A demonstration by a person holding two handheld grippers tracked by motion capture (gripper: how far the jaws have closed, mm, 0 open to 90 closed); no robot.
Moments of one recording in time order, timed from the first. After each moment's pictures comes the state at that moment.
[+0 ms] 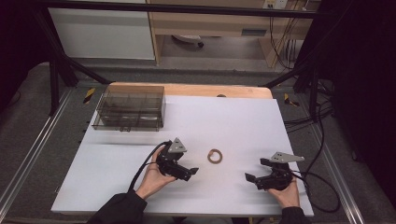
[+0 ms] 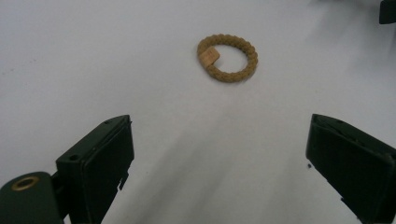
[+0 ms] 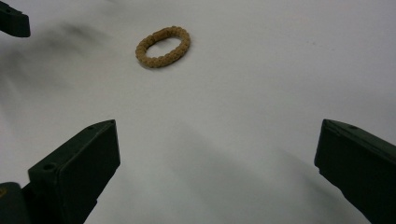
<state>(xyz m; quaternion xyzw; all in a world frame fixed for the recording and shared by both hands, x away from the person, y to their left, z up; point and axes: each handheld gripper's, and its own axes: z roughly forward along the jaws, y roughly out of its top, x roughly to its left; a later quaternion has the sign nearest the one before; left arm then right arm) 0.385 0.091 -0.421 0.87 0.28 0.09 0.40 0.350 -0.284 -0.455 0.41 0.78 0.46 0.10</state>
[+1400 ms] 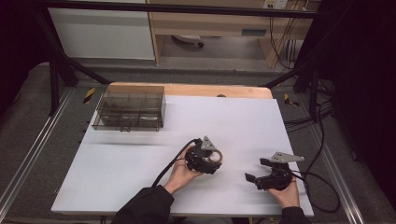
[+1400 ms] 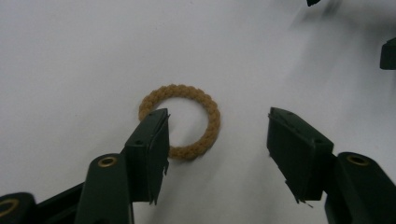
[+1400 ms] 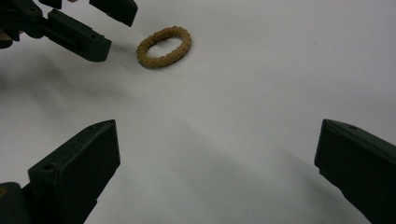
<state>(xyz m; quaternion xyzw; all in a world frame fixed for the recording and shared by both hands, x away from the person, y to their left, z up) 0.400 0.010 -0.427 0.88 0.26 0.08 0.38 0.350 -0.284 -0.455 0.40 0.78 0.46 0.10</state>
